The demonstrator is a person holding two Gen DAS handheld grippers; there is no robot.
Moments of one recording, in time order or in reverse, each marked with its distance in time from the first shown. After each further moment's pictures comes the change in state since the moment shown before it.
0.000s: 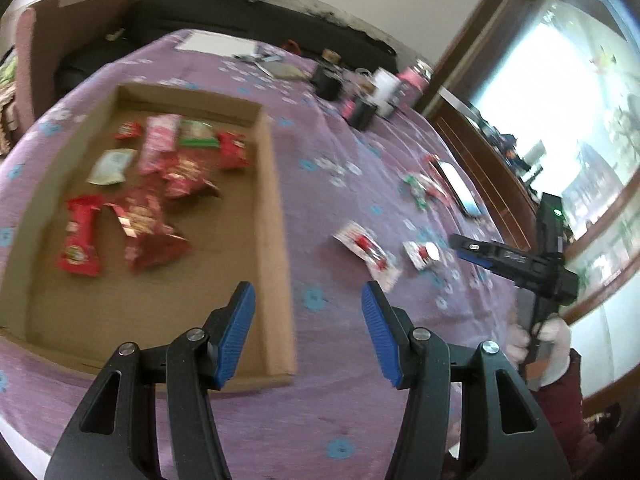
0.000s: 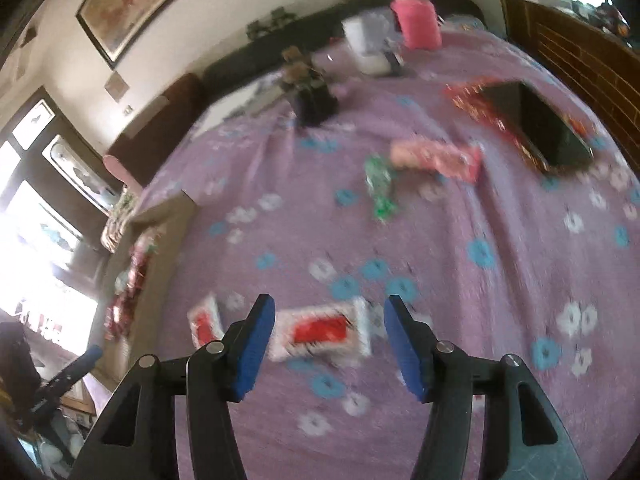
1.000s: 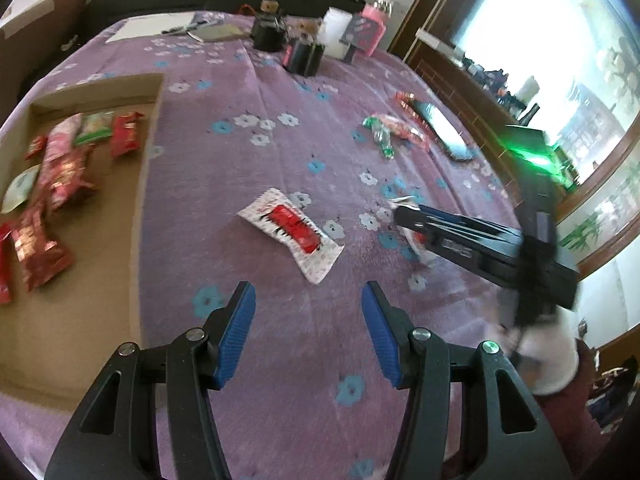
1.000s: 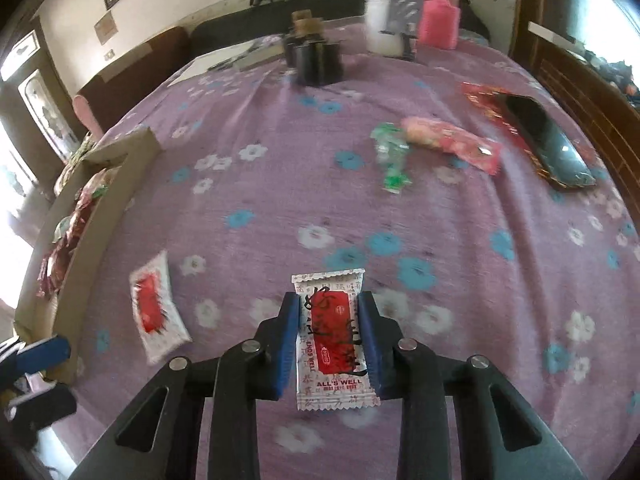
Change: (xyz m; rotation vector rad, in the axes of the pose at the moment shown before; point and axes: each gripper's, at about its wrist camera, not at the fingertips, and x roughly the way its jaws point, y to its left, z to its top) left arm 0.073 -0.077 0.005 0.132 0.151 0.035; right arm 0.029 0.024 -0.012 -0.148 0.012 -0.196
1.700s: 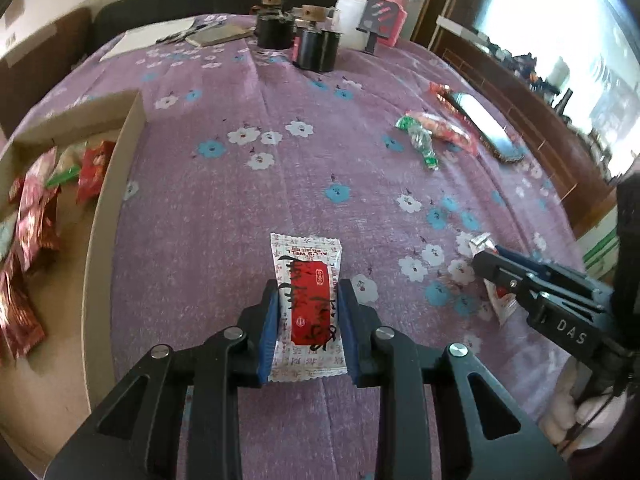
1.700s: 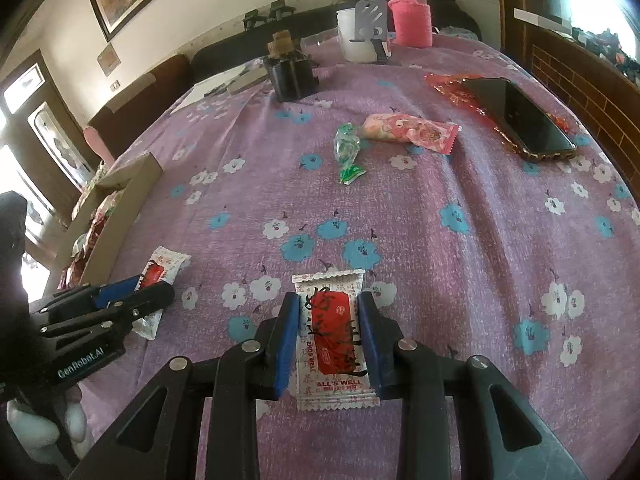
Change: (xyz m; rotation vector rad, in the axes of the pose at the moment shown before) left arm 0.043 0.001 0.025 0.018 -0.021 0.112; right arm -0.017 -0.036 -0.017 0.071 -0.053 0.100
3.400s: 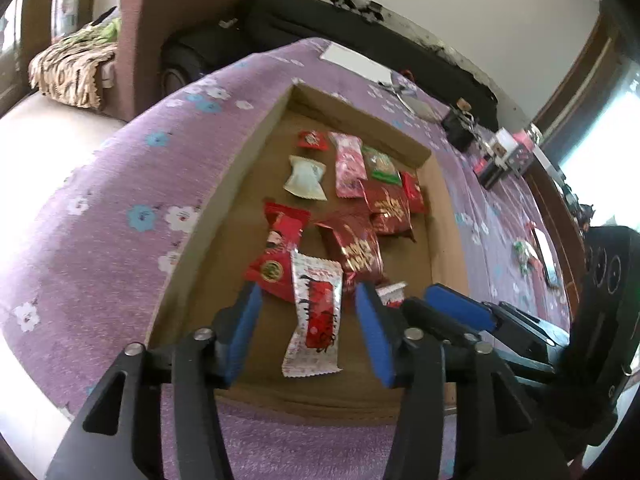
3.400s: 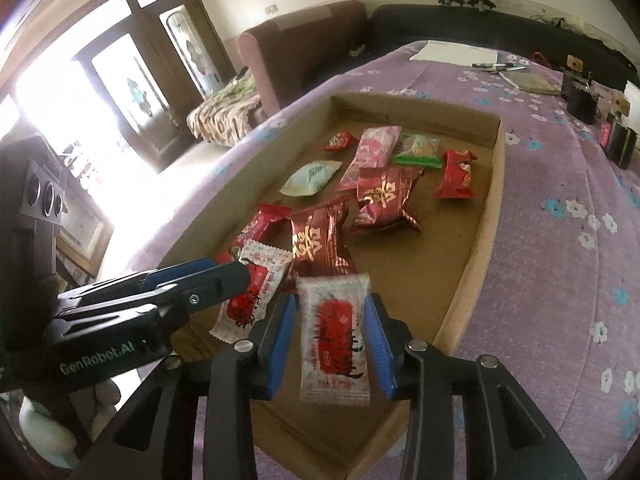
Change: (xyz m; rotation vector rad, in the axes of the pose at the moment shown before) left arm -0.117 0.210 -0.069 -0.443 -0.177 0.123; right arm 0.049 0.296 -0.018 -0.411 0.100 0.339
